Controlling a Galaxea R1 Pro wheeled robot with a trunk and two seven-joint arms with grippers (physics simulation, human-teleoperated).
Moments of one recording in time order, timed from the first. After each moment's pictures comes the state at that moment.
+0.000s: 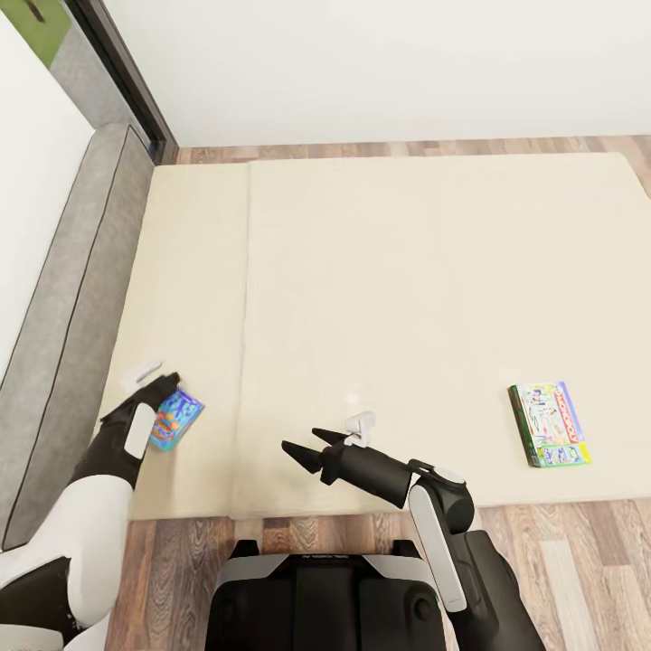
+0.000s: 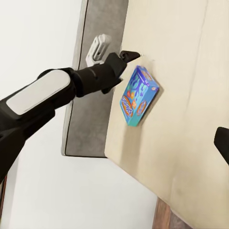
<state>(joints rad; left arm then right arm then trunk) -0.91 0.07 0.43 -0.75 0.24 0.24 0.14 -0.37 0.17 0.15 -1.55 -0.28 0.67 0.70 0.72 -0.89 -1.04</state>
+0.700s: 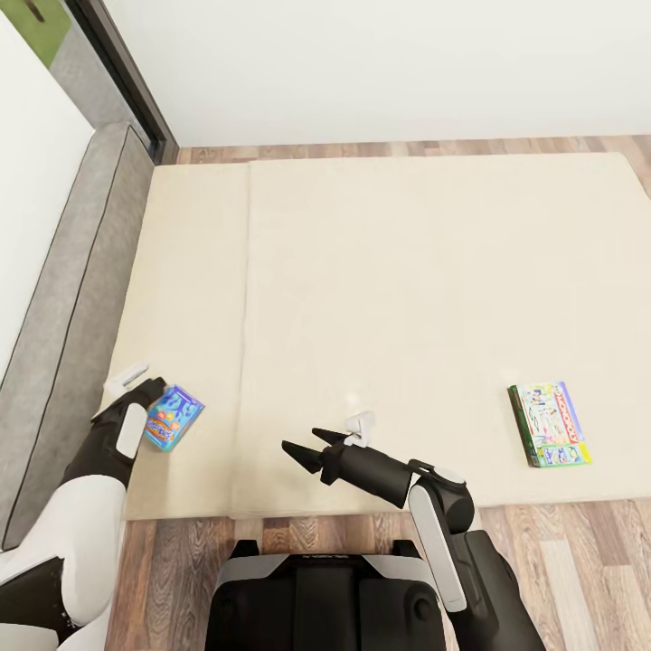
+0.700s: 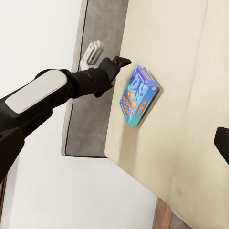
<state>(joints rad) -0.91 0.09 0.45 -0.75 0.24 0.25 0.24 -0.37 0.17 0.15 -1.55 -0.28 0.67 0.70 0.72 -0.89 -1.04</state>
